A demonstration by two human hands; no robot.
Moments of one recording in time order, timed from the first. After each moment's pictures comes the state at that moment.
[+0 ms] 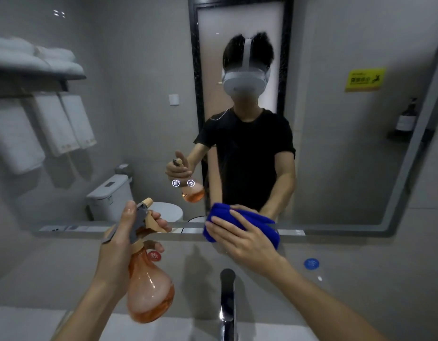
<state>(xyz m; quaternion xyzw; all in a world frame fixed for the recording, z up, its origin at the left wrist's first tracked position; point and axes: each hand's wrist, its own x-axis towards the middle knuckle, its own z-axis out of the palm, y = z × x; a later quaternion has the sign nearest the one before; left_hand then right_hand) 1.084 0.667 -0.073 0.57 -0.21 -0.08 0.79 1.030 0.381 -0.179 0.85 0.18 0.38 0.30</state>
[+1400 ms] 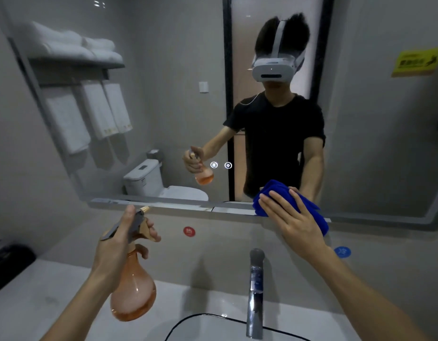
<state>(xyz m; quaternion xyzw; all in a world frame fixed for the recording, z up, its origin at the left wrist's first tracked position) 1.097 0.763 -0.105 0.67 -0.15 -0.01 0.73 1.006 0.368 -0.187 0.87 0.05 0.42 0.26</state>
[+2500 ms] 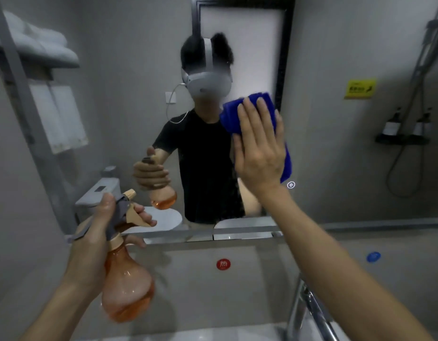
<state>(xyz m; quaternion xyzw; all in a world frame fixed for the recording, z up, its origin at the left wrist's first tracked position) 1.291 0.852 -0.061 0.55 -0.29 -0.09 0.78 1.210 0.570 0.005 0.70 -0.07 0.69 0.18</state>
